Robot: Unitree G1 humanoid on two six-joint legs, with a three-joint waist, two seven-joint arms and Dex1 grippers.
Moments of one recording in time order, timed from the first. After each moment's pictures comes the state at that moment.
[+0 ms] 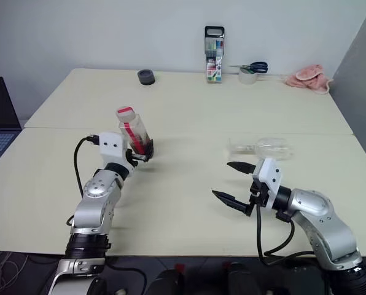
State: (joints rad) left arm -0.41 0.28 0.12 0.11 -0.09 0.22 -0.18; right arm -0.14 -0.60 0.04 -0.47 0.49 0.36 0.82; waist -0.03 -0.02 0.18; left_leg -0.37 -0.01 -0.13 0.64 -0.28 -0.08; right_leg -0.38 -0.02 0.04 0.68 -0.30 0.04
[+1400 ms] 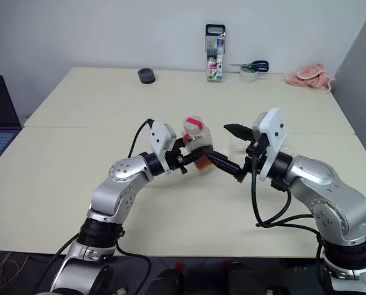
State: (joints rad) left arm -0.55 0.29 -0.14 -0.03 -0.29 0.33 -0.74; right arm -0.45 -0.55 -0.07 -0.62 0.75 0.82 0.48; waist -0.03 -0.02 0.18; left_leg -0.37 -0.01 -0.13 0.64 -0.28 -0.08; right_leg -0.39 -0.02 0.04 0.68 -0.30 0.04
